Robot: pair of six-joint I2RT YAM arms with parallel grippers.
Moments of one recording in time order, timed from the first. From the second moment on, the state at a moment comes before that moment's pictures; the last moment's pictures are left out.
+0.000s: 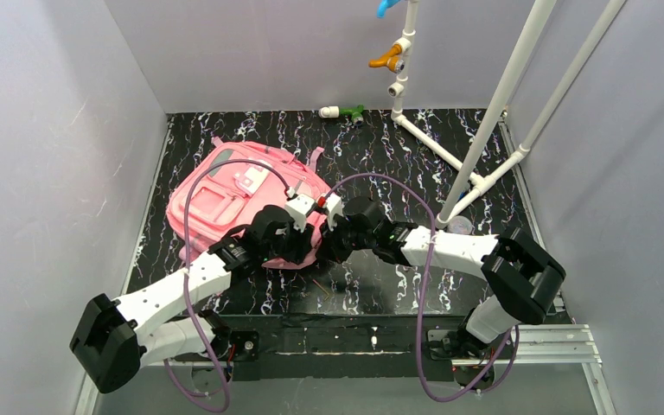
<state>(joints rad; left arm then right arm) -0.76 1.05 0.65 -0.29 -0.01 -0.14 0.96 1.54 0.84 0.13 -0.33 0.18</state>
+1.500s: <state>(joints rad) -0.78 1.05 0.76 -0.38 -0.04 -0.03 0.74 1.45 0.91 -0.11 -0.50 0.03</state>
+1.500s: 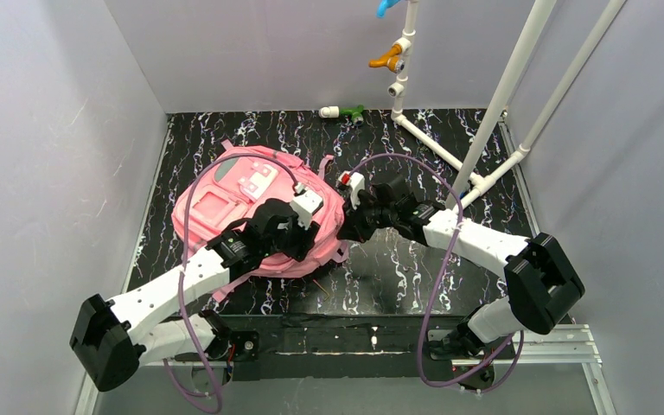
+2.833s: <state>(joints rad) -0.79 0.88 0.76 -0.43 0.01 0.06 0.80 1.52 1.05 -0.25 -0.45 -0.07</state>
